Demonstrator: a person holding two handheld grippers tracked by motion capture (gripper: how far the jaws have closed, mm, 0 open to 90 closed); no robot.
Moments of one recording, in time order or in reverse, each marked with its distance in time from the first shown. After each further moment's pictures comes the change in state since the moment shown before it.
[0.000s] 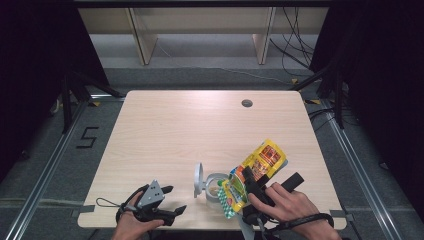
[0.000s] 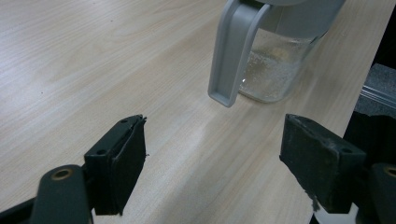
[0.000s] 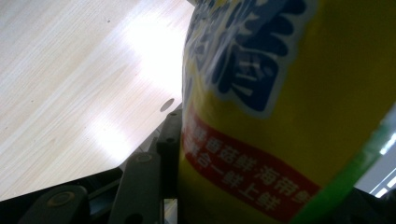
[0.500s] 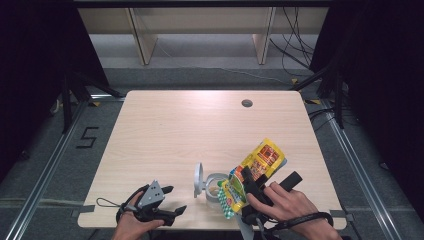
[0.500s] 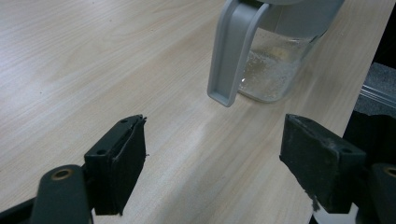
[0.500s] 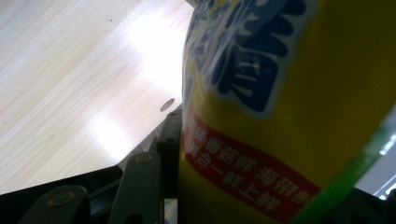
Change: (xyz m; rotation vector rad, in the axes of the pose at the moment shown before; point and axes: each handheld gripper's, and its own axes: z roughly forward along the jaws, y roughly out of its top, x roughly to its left) left arm 0.001 0.000 0.000 0.000 -0.001 0.026; right arm -0.005 0.002 0.000 -0.008 0.009 -0.031
